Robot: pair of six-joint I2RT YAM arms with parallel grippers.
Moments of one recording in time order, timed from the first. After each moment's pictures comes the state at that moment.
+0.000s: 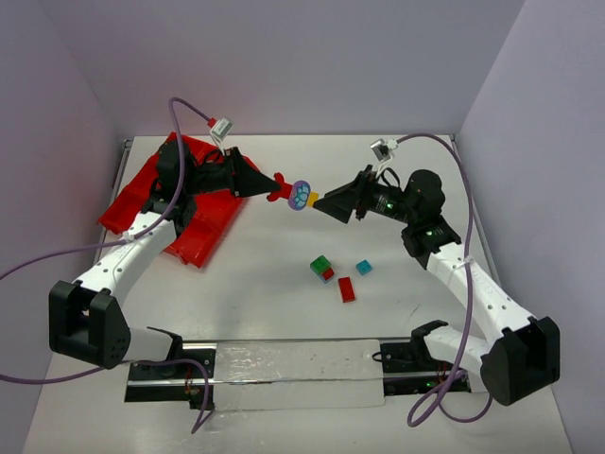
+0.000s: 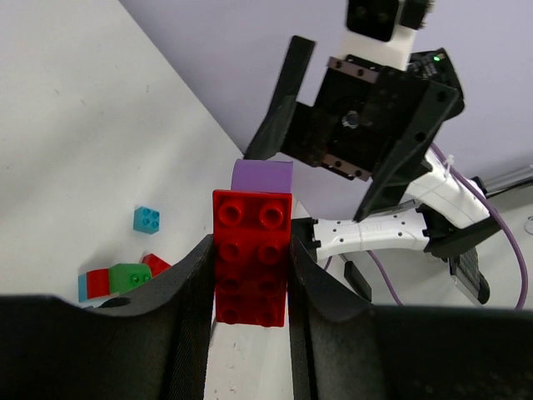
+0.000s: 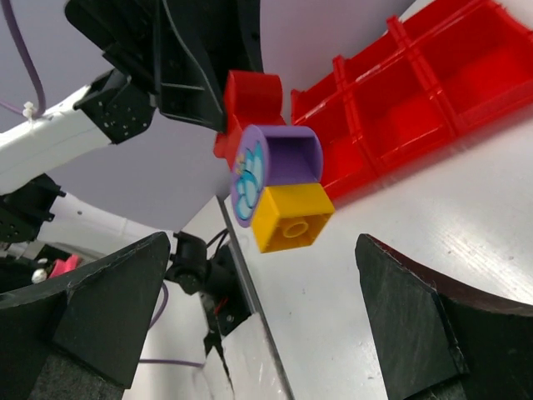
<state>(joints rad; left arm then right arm) -0.33 1.36 1.08 0.26 0.98 -0.87 0.34 1.07 0.83 0.30 -0.78 0.73</state>
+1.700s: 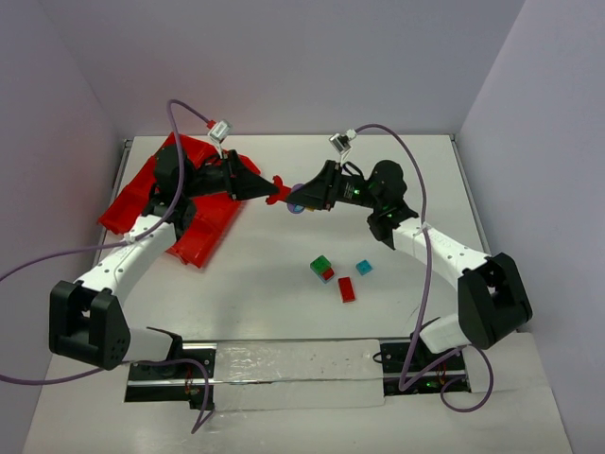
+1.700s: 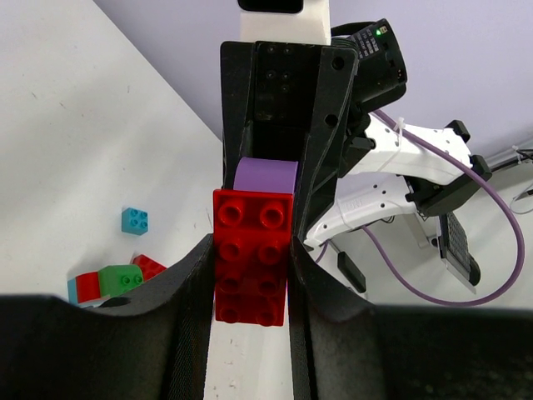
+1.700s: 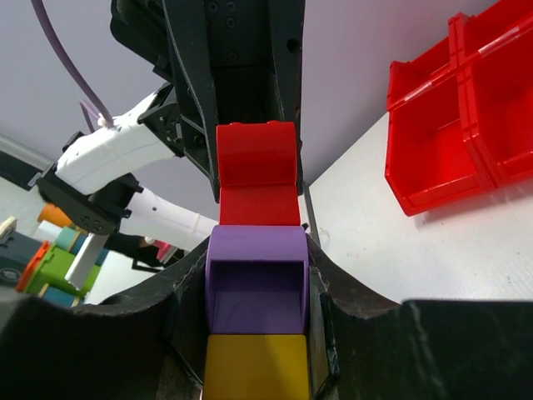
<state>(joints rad) -0.32 1.35 1.03 0.39 1.03 -0.93 0.48 1.42 0.92 0.71 -0.88 1.03</state>
